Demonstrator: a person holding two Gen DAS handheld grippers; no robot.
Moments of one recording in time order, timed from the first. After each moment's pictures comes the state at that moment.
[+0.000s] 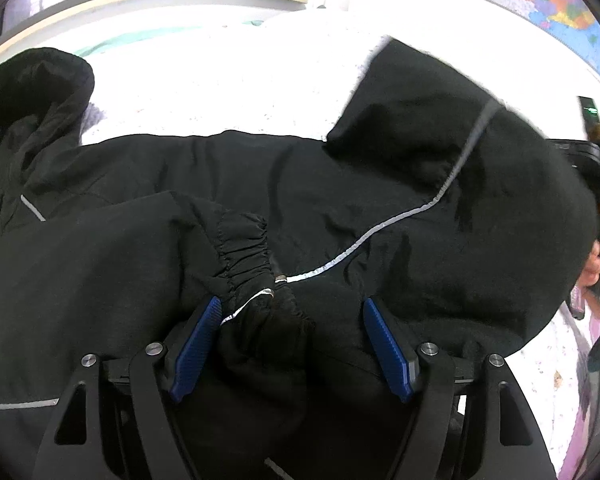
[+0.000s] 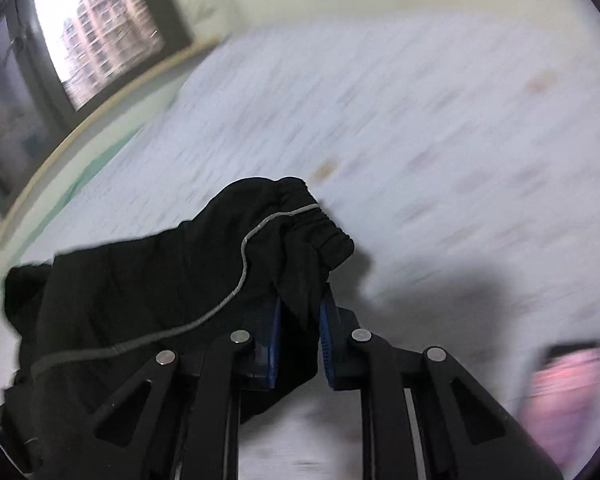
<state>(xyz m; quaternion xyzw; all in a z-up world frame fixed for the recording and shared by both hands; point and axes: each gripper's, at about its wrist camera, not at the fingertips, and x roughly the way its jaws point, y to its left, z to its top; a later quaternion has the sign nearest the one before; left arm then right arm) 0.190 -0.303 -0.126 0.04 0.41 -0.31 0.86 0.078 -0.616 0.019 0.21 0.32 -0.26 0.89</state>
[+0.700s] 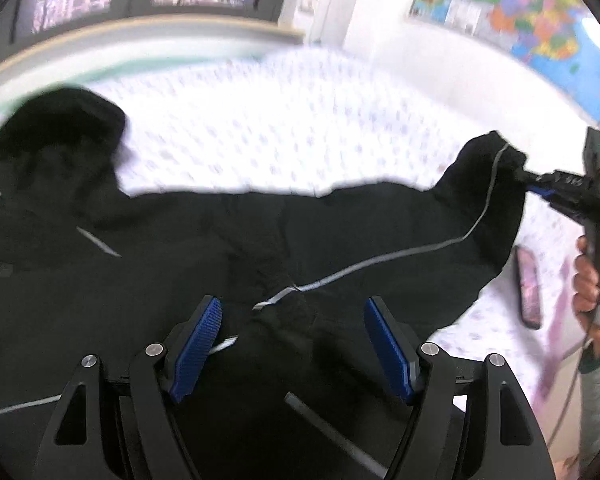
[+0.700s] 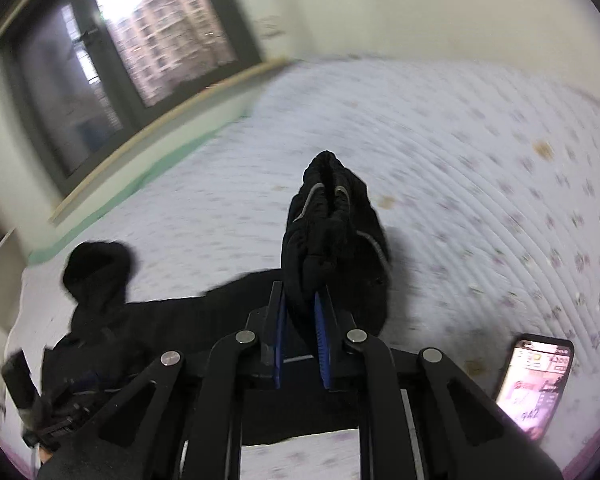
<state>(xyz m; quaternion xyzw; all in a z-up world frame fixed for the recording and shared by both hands) 0.151 -0.239 -0.029 0.01 0.37 -0.32 0.87 0.060 -0.554 0.084 0.20 0.31 -0.12 0.92</state>
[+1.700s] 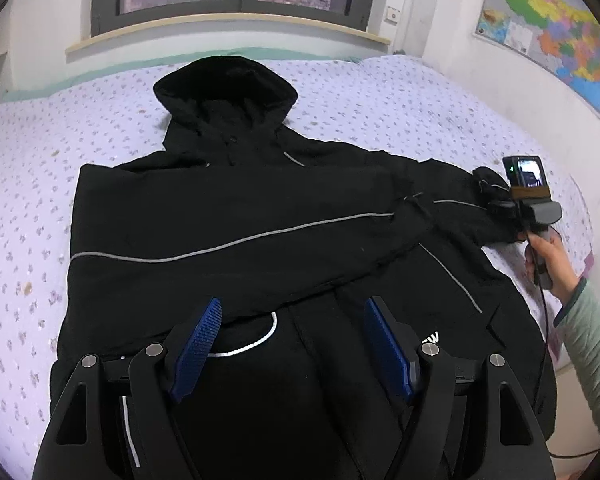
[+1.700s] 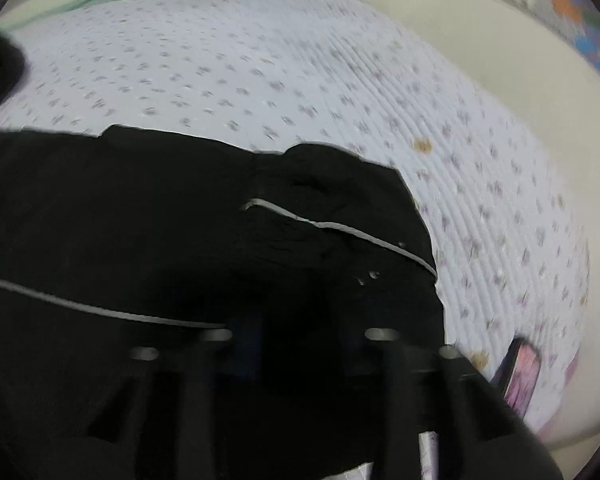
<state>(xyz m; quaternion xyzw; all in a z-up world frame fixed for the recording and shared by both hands) 0.068 -0.053 -0.027 0.01 0.41 -0.20 0.89 0.147 -0.478 -0.050 -0.05 0.47 -0.29 0.84</state>
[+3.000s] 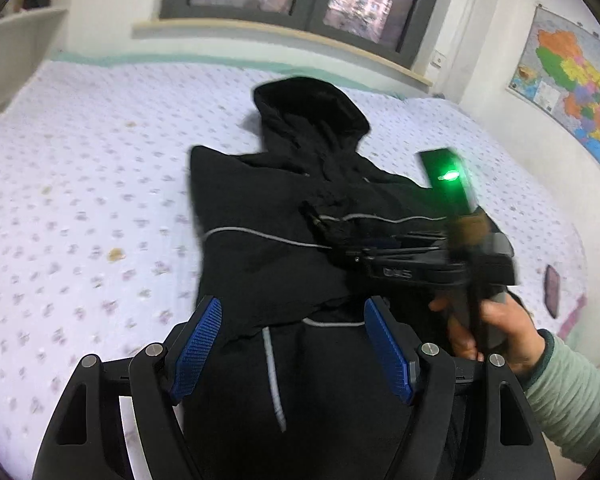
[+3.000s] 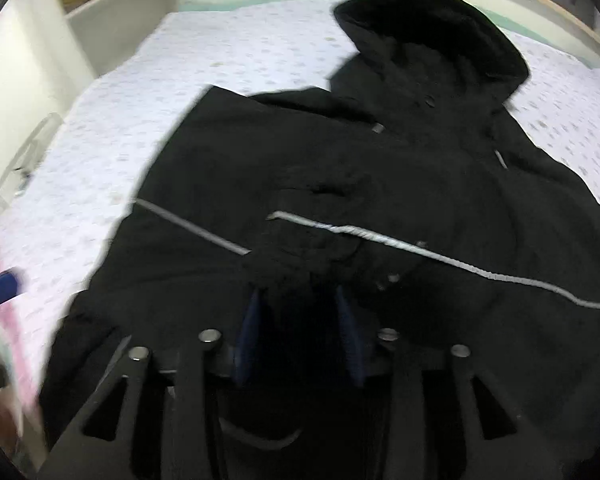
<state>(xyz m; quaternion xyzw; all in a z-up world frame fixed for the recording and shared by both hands) 0.061 0.088 -0.015 -0.07 0.40 -0.18 0.89 0.182 -0.083 -0.040 -0.01 0.49 0.20 0.85</state>
